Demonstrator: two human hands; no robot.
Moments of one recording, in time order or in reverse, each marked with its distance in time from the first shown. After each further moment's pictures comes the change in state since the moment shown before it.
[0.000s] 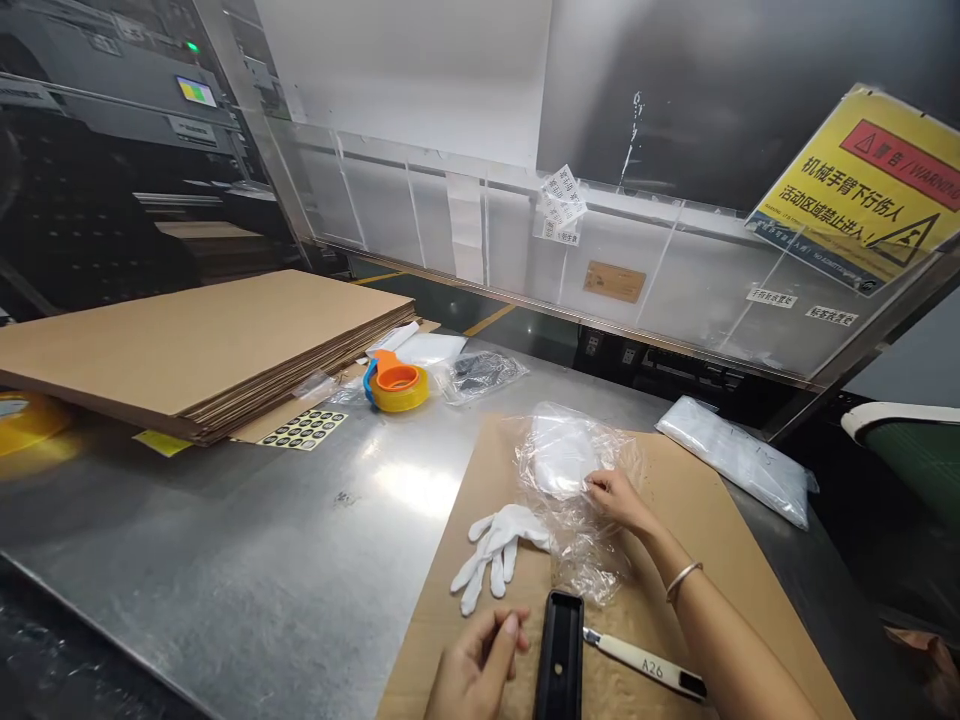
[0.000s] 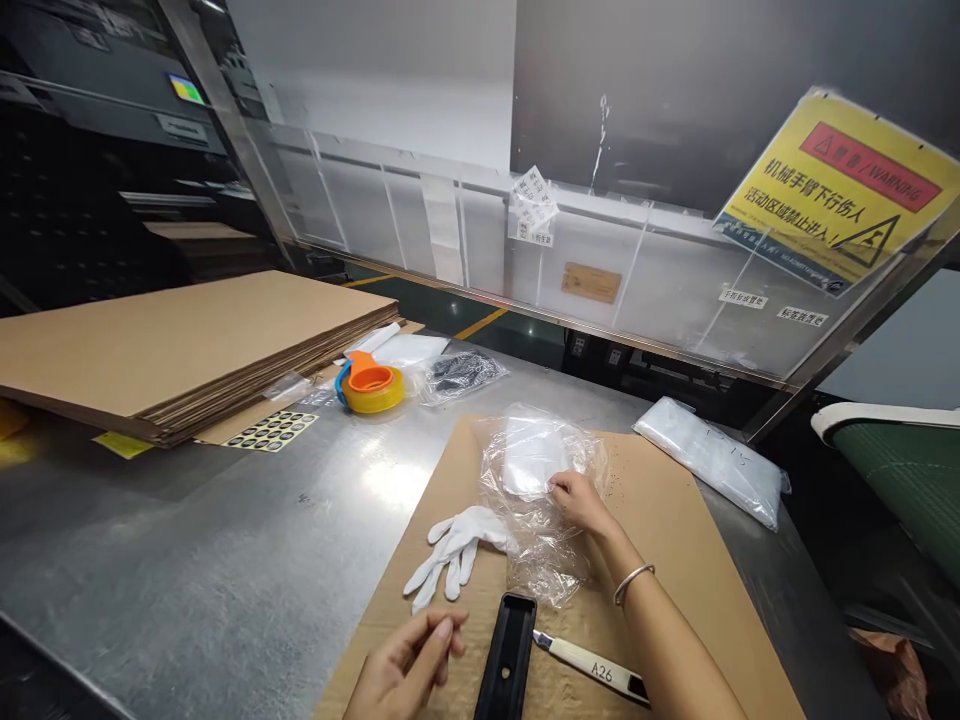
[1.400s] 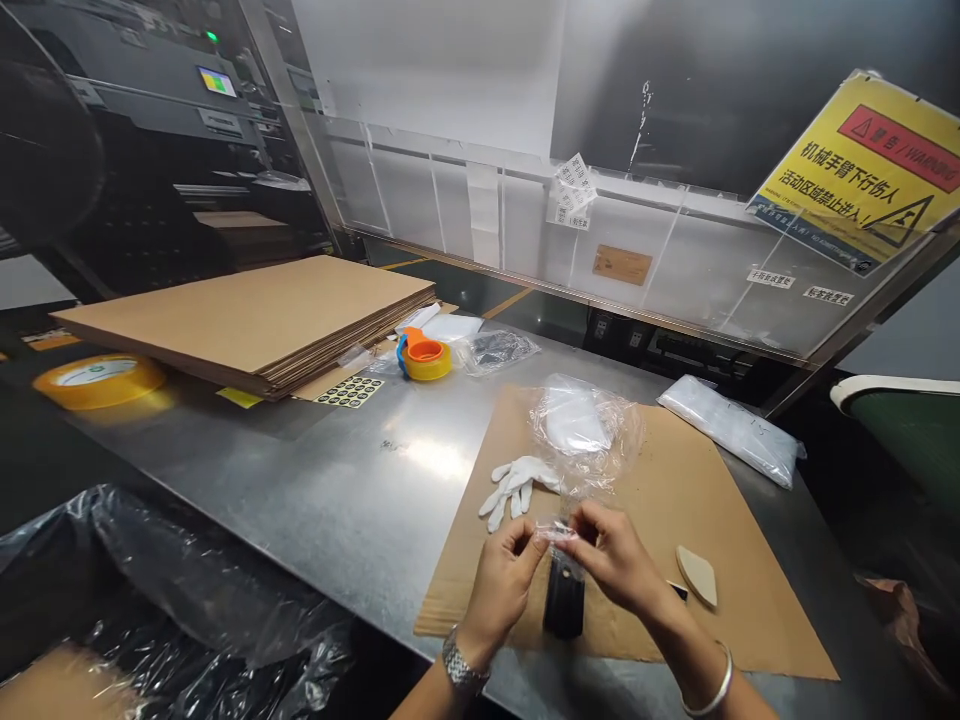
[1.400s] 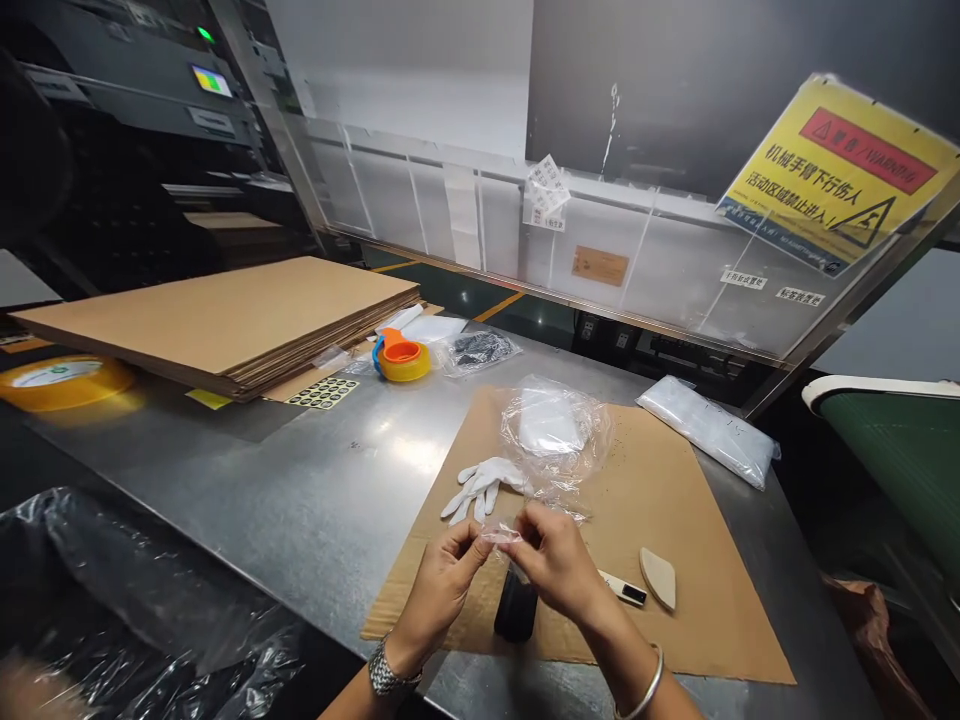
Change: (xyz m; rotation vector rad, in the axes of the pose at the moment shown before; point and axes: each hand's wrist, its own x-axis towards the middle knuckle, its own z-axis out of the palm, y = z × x) left_hand -0.012 0.013 0.005 0.536 -0.051 0.513; right_hand -0.144 -0.106 0.047 0.085 0.179 -0.268
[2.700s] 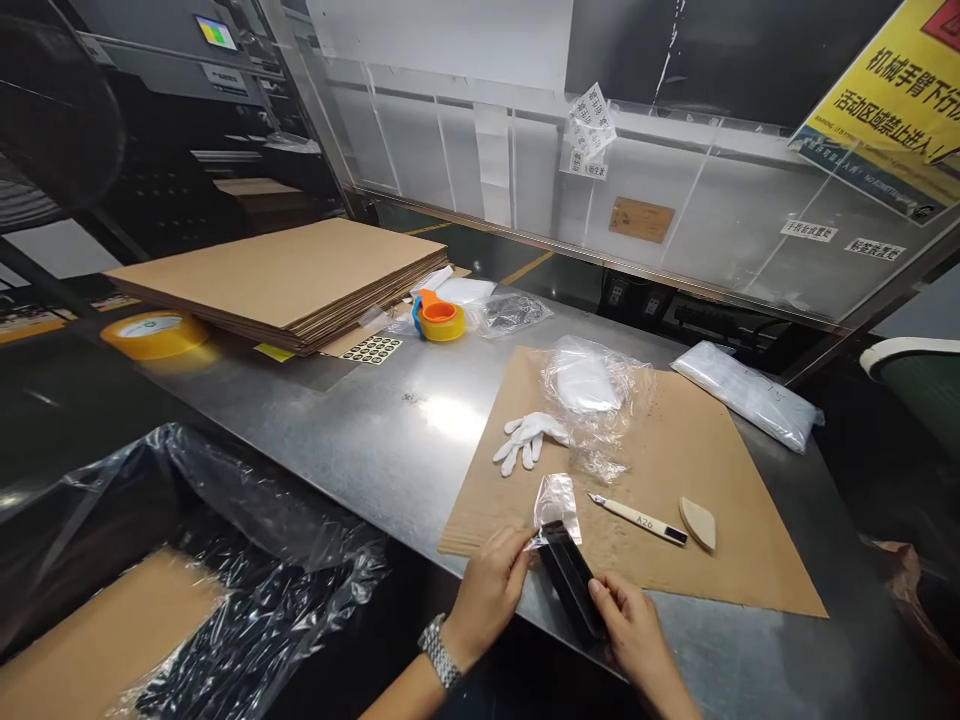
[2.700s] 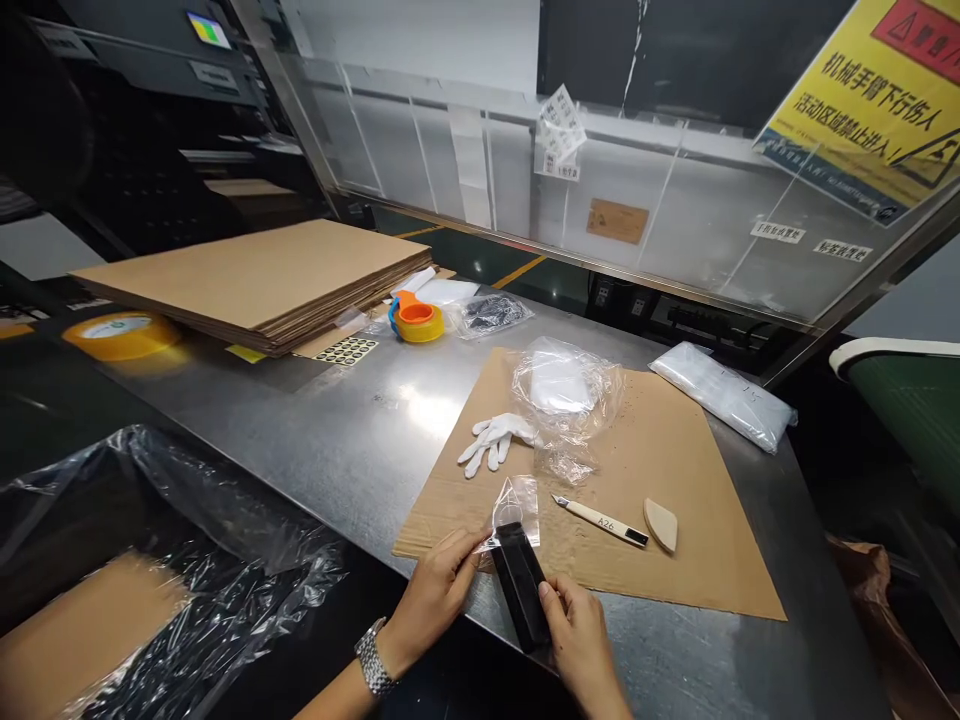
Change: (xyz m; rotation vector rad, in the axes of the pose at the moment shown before) left_hand -0.071 -0.035 -0.011 0.501 -0.148 0.158; right_hand -0.129 0.053 0.067 0.118 -0.067 0.525
